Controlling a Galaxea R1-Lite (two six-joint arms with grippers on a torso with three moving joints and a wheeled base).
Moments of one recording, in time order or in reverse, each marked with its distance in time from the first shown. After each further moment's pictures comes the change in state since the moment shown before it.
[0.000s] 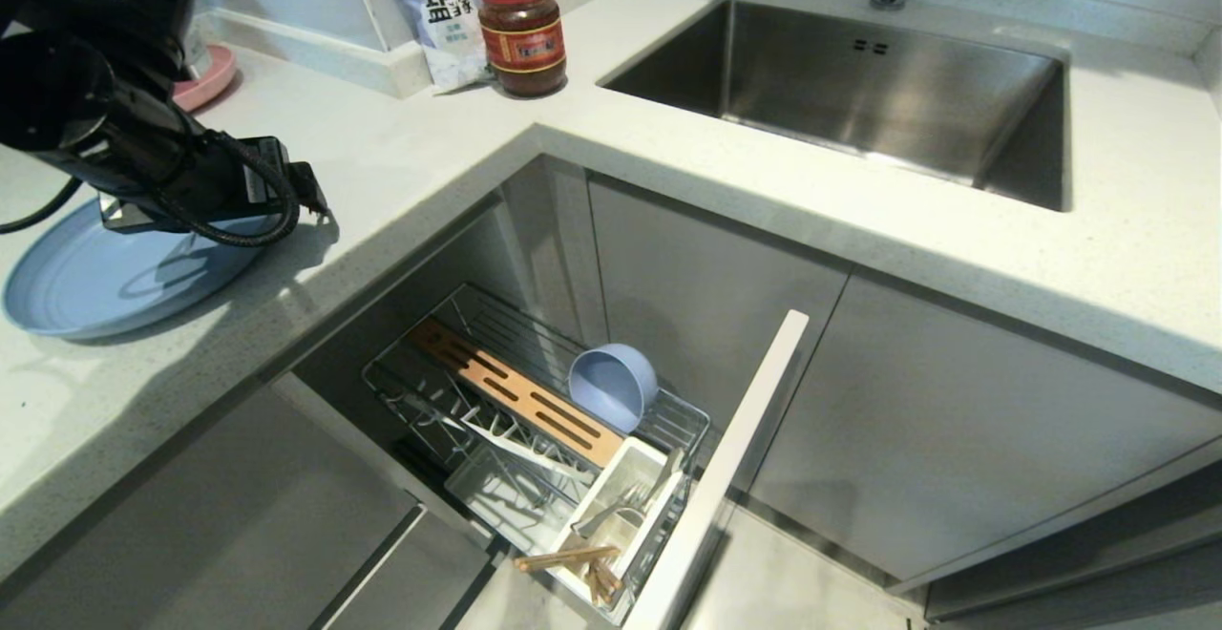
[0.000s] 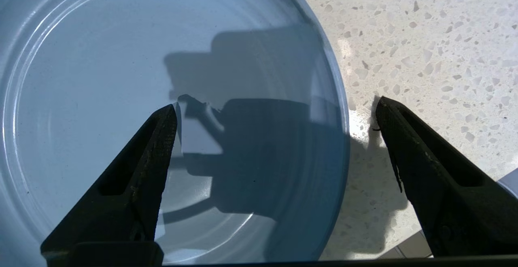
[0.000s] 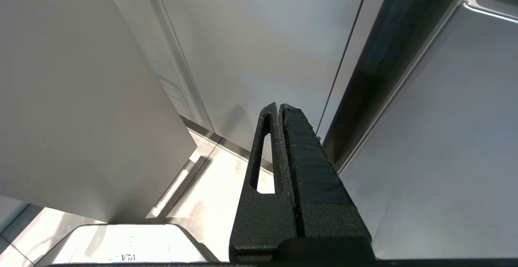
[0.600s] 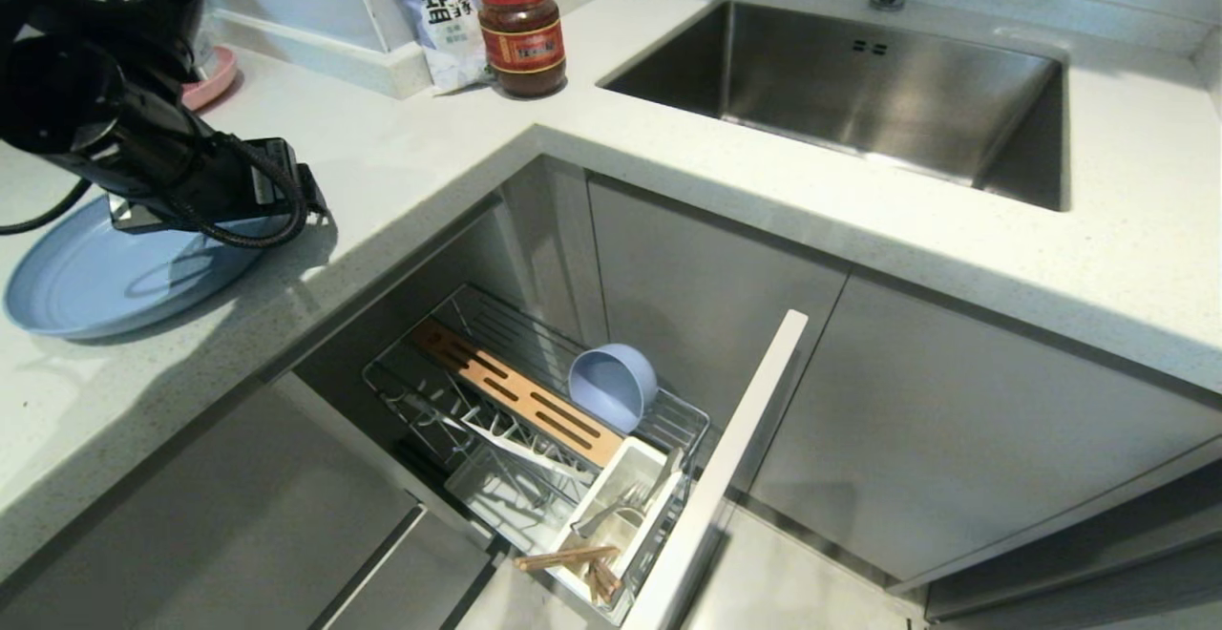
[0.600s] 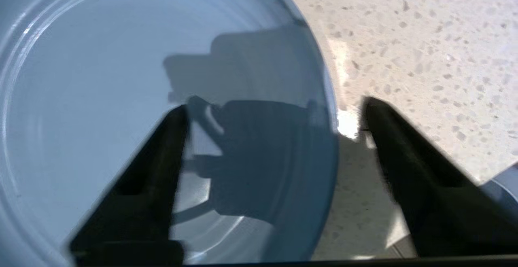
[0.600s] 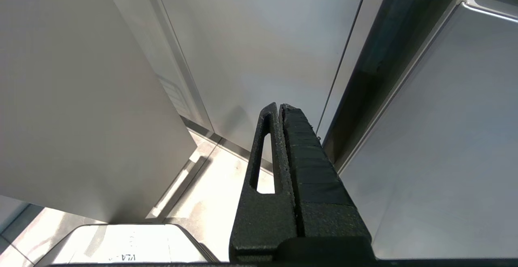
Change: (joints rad) left arm -0.001 0.011 0.003 -0.002 0.000 0.001; right arm 0.000 0.000 0.000 0.000 0.000 0.000
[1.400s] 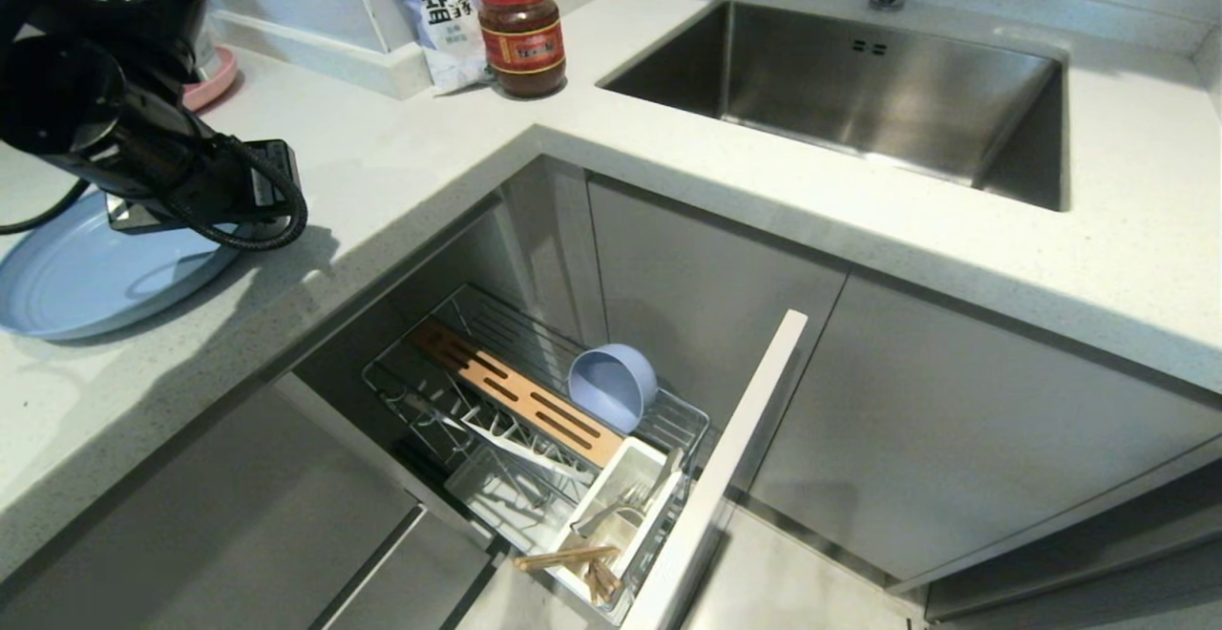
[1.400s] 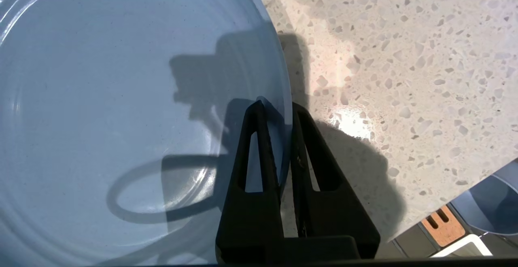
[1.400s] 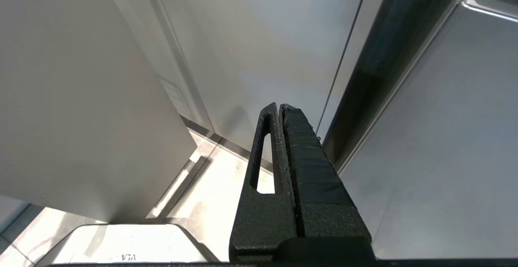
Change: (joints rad) left arm -0.003 -0.004 0.001 0.005 0.003 -0.003; right arm 0.000 0.000 0.000 0.000 0.000 0.000
